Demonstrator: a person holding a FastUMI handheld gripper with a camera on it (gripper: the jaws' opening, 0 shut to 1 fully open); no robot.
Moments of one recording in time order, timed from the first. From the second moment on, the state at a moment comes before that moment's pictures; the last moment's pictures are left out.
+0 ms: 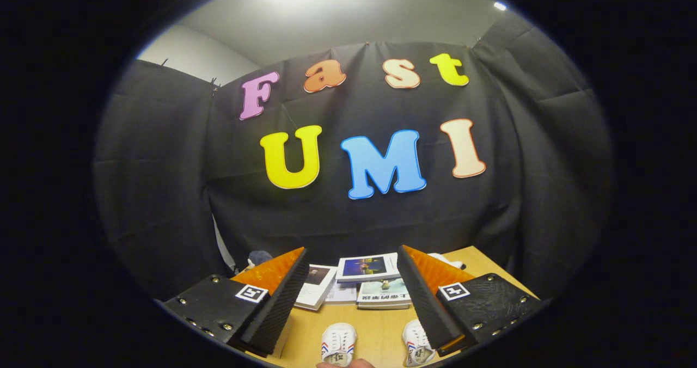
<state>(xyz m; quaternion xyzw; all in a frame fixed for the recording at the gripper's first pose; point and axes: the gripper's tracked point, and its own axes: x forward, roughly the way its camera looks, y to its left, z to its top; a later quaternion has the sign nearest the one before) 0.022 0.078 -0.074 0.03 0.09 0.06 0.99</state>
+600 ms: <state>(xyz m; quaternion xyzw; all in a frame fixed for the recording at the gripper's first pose) 0.020 0.177 -0.212 0.18 0.30 0.23 0.91</state>
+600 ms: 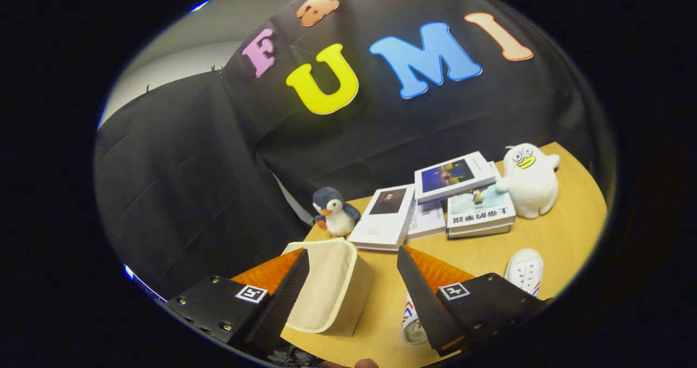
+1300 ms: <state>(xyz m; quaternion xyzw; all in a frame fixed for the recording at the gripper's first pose) 0.000 0.256 -0.338 0.27 0.47 0.30 0.78</state>
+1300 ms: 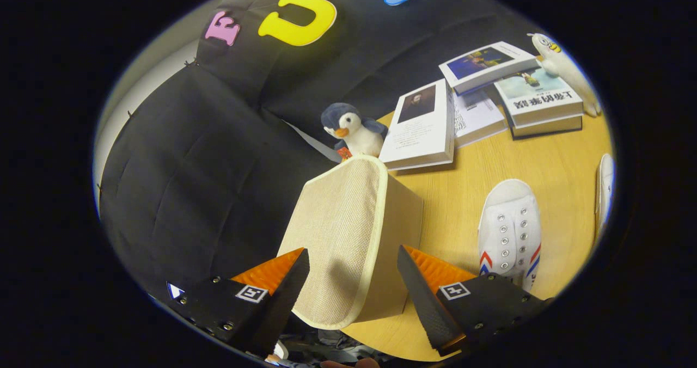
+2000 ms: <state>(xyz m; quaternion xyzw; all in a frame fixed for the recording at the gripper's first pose) -0.002 0.280 -0.332 0.41 0.54 0.28 0.68</state>
